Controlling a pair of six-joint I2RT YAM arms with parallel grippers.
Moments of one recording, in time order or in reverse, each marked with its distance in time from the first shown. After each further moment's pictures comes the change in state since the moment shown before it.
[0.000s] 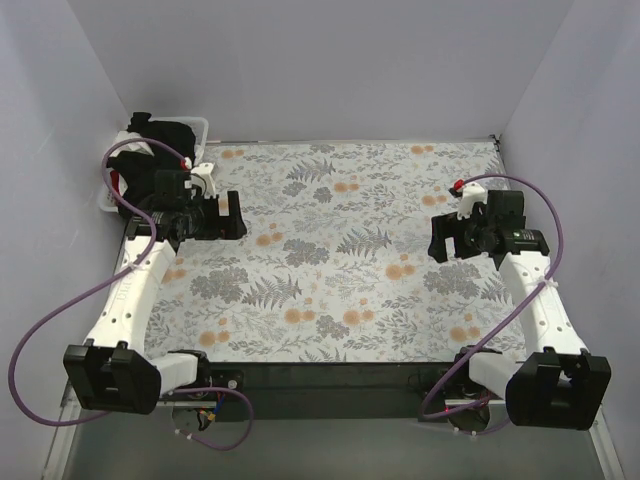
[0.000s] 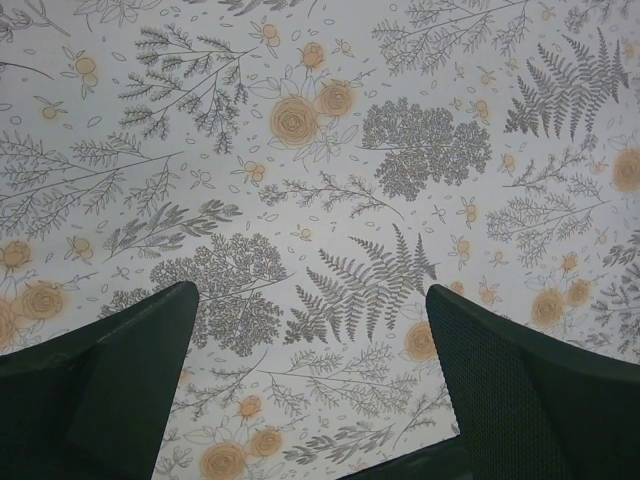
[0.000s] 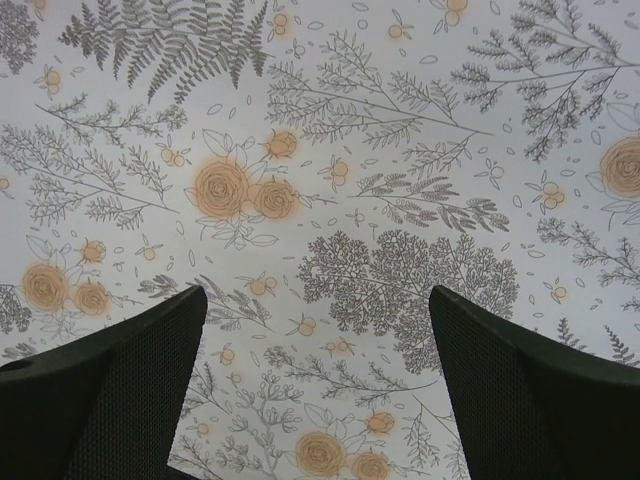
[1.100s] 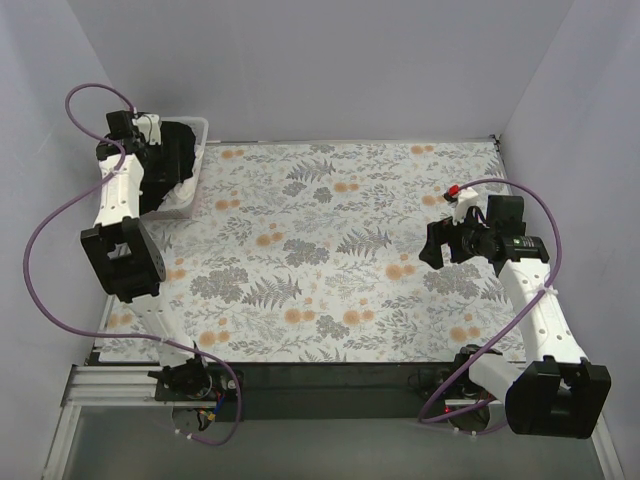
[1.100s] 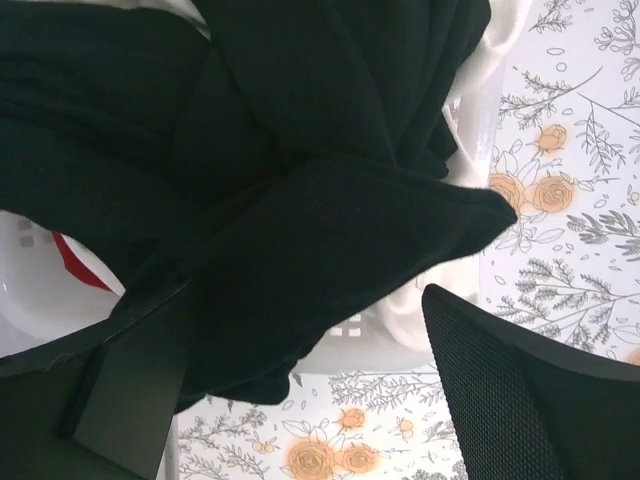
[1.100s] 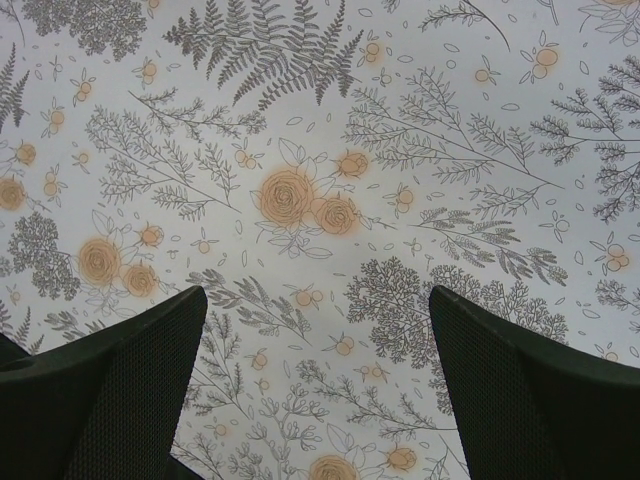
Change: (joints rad) left arm 0.354 0.778 0.729 -0.010 -0.160 0.325; right arm 0.000 -0.054 -0.042 0.034 -0.182 -0.062
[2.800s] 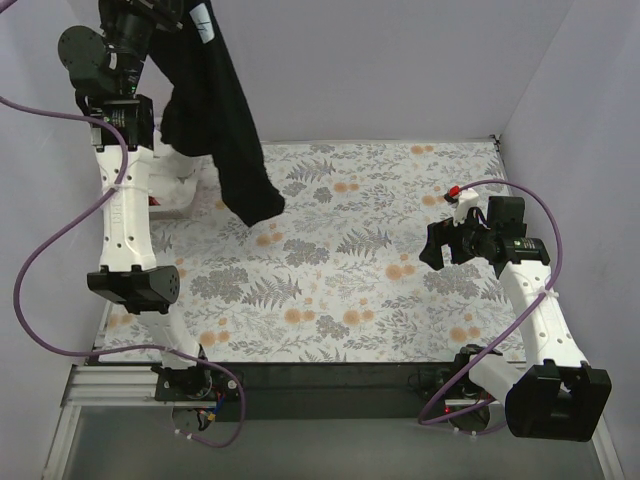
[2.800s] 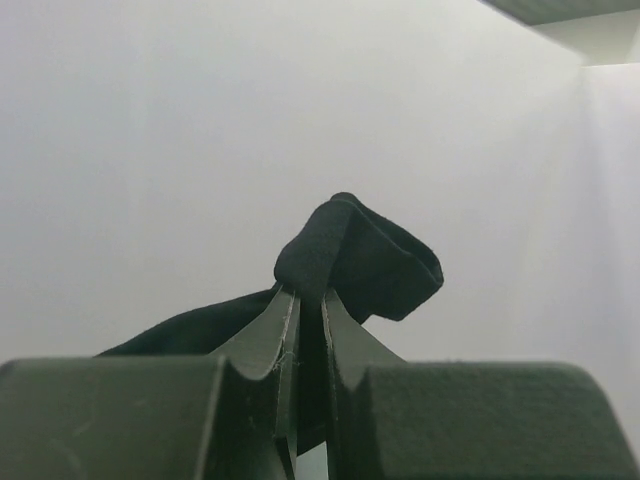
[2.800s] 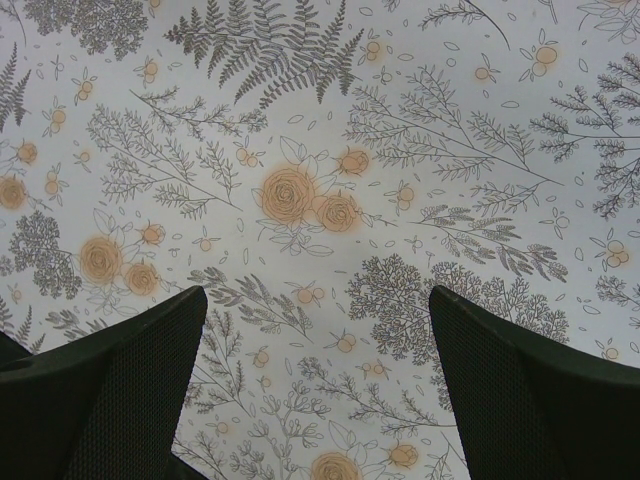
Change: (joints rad) left arm -0.226 -0.145 0.552 0.871 0.274 -0.684; right arm 0.000 -0.018 -0.007 -0.007 0.002 0.003
